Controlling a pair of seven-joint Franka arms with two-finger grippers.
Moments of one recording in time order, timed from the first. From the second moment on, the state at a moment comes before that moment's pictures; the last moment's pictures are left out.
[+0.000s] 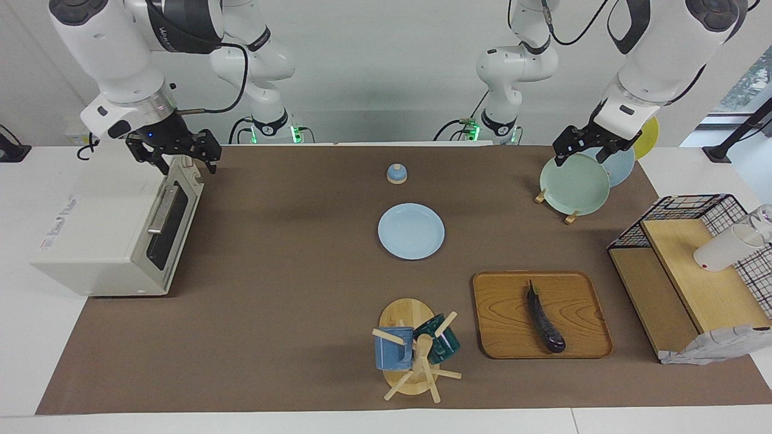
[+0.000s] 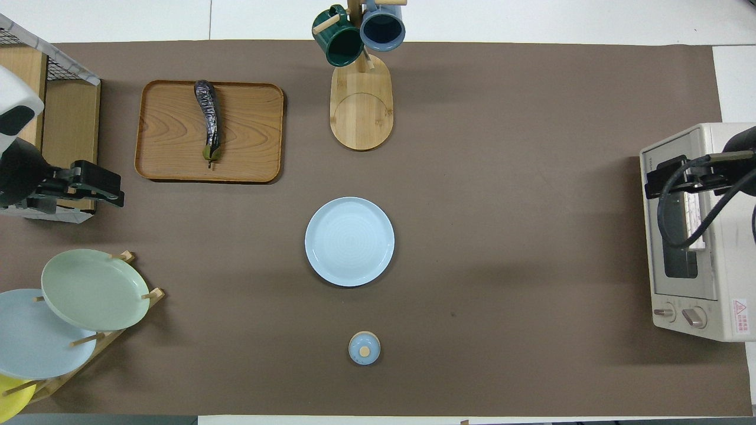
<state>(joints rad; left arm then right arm) 0.01 0.00 -0.13 -1.58 -0.03 1.46 -0.14 0.02 -0.01 -0.03 -1.63 -0.02 1.55 -0.03</state>
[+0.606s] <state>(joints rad) 0.01 0.00 -0.13 -1.58 -0.03 1.47 -0.14 0.01 -0.02 -0.03 -1.63 -0.02 1.55 -0.03</state>
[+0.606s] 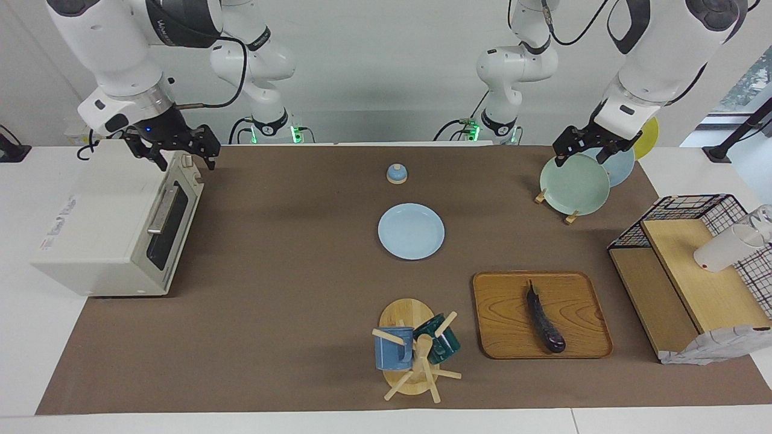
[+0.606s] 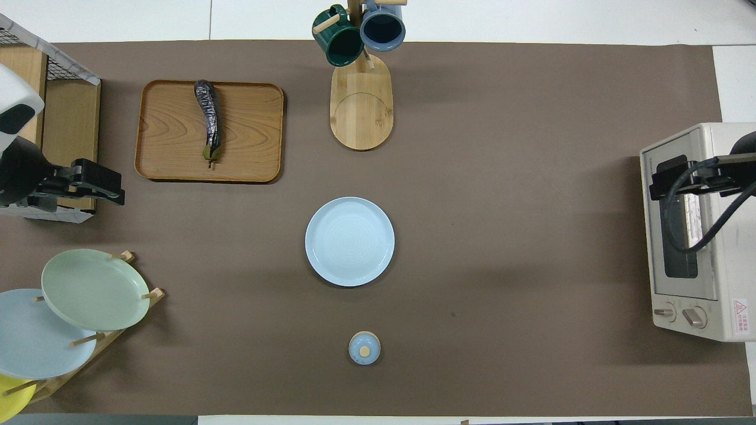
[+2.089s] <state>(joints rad) -0.04 0.66 -0.14 -1.28 -0.01 1.91 -0.14 -0.08 -0.04 -0.03 -1.94 -0.22 1.83 -0.01</state>
